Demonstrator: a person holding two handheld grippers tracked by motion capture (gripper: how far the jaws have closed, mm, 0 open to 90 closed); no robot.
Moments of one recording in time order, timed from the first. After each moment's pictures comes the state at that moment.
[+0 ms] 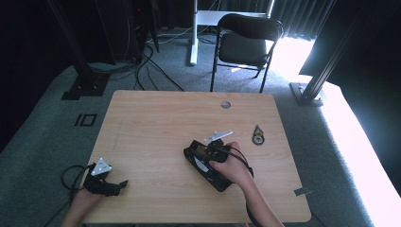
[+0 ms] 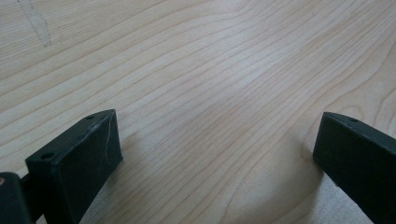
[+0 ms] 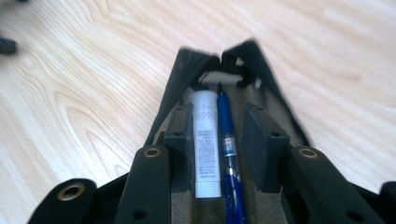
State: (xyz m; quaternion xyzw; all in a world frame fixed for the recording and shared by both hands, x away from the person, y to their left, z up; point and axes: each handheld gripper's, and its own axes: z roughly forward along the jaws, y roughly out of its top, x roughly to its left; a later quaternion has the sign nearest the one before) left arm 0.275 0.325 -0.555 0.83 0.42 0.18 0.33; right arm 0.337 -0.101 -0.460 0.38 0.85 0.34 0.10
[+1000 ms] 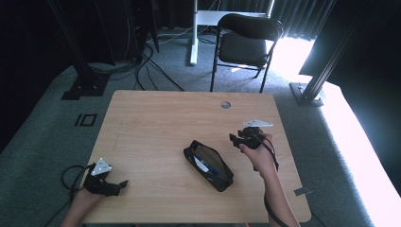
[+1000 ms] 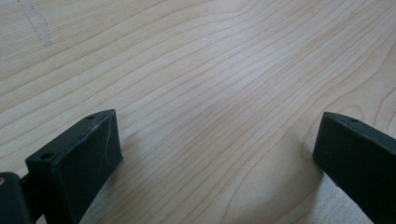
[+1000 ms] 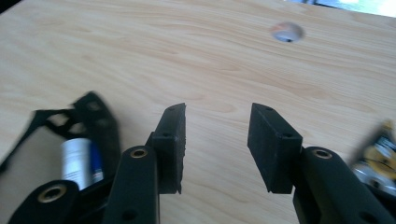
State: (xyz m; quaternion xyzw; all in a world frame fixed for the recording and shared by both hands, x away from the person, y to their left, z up) left arm 0.275 0.325 -0.555 0.83 0.42 0.18 0.33; right arm 0.371 -0.198 -0.453 0.49 0.75 0.39 0.20
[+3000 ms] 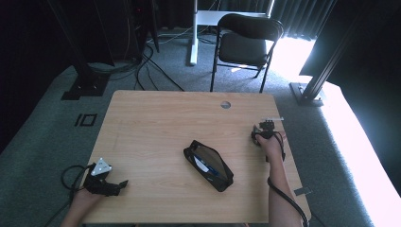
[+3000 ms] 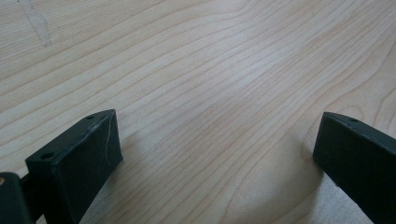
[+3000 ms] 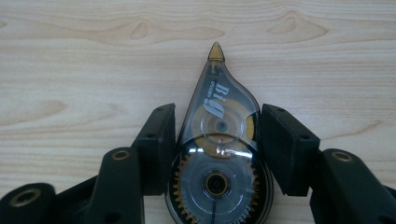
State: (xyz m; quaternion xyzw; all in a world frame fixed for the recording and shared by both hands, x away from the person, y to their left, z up) left arm 0.275 0.325 -0.555 0.83 0.42 0.18 0.33; right arm 0.459 -0.279 -0.538 0.64 0.69 0.27 0.20
